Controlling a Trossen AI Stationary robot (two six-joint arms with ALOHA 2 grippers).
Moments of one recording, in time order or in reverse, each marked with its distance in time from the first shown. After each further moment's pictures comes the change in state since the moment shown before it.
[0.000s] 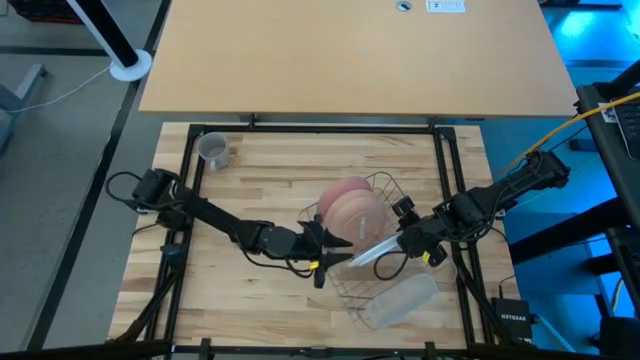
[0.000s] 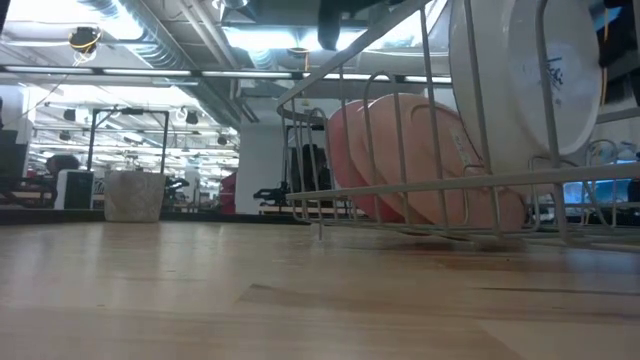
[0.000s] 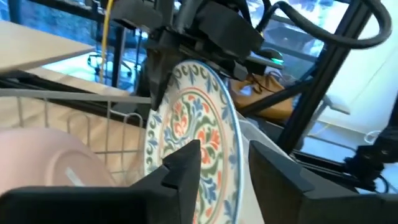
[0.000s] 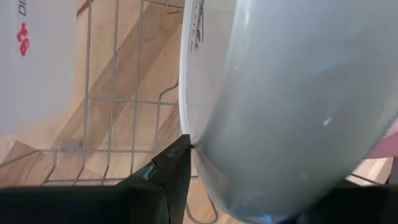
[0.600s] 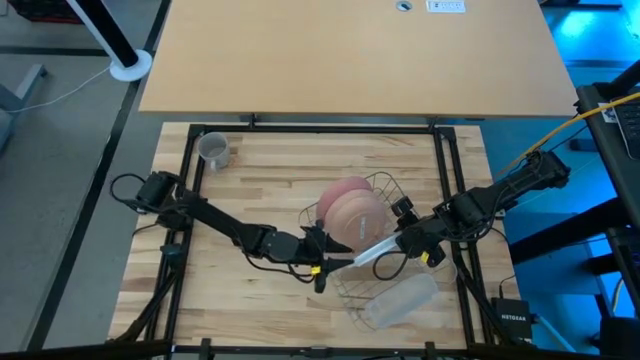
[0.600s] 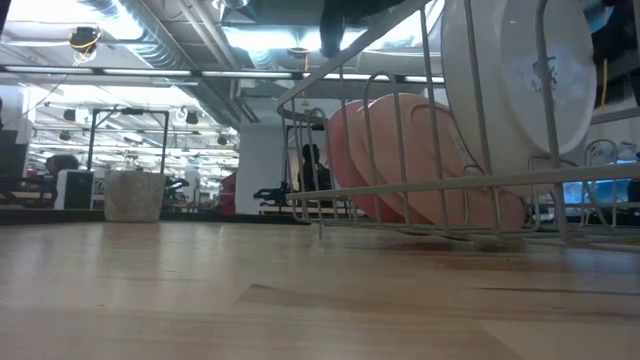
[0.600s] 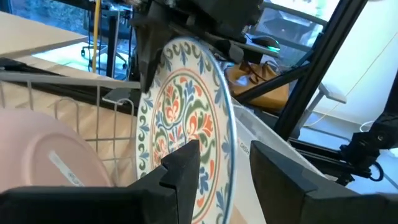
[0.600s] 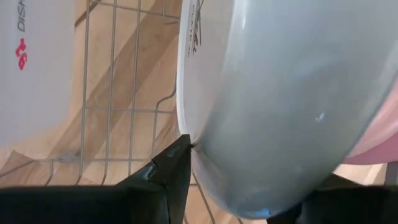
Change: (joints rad) left arm -0.011 0.031 0.004 -0.005 0.010 -0.011; right arm 0.000 0.000 0.000 0.029 0.008 0.000
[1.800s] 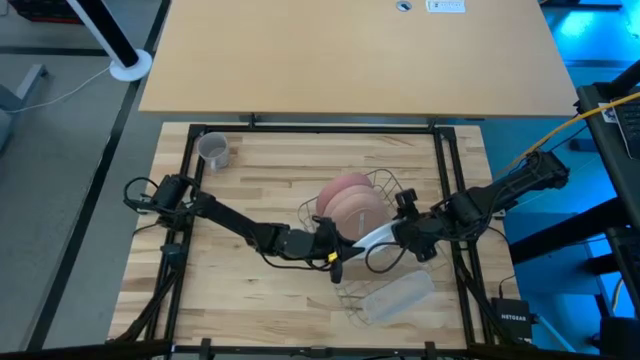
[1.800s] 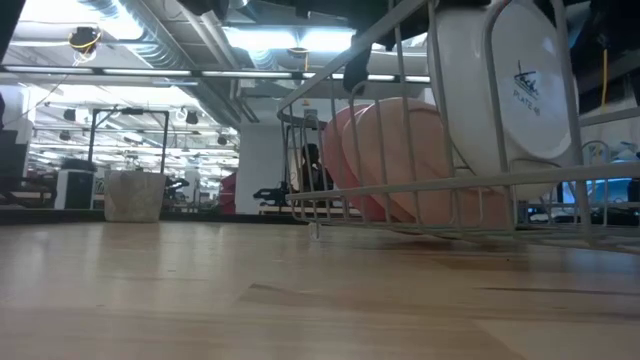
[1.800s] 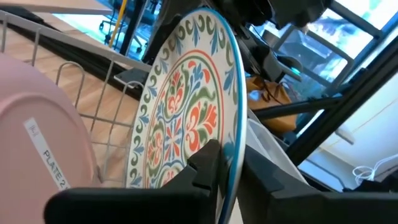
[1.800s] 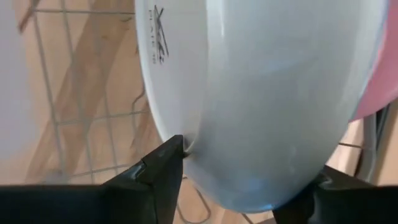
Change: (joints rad) left arm 0.059 0.122 0.102 -0.003 -0.033 -0.247; right arm 0.000 0.009 0.000 -0.018 0.122 0.202
